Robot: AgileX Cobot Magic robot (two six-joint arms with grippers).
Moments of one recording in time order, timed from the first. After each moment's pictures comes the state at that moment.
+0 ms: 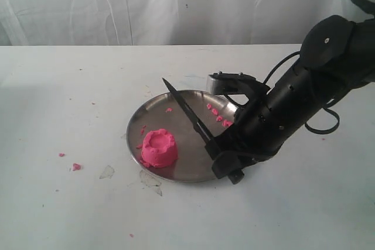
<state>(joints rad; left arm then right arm) 0.05 0.39 -0.50 0.24 -0.21 -0.29 0.40 1.65 -1.03 0.62 0.91 -0.56</state>
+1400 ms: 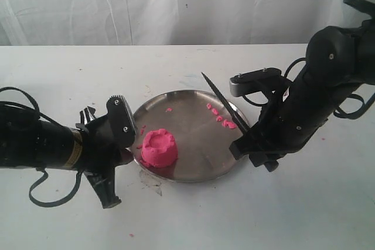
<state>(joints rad) -0.42 1.67 -0.68 1.20 -0.17 -0.49 0.41 1.62 -0.99 0.20 0.77 -0.22</state>
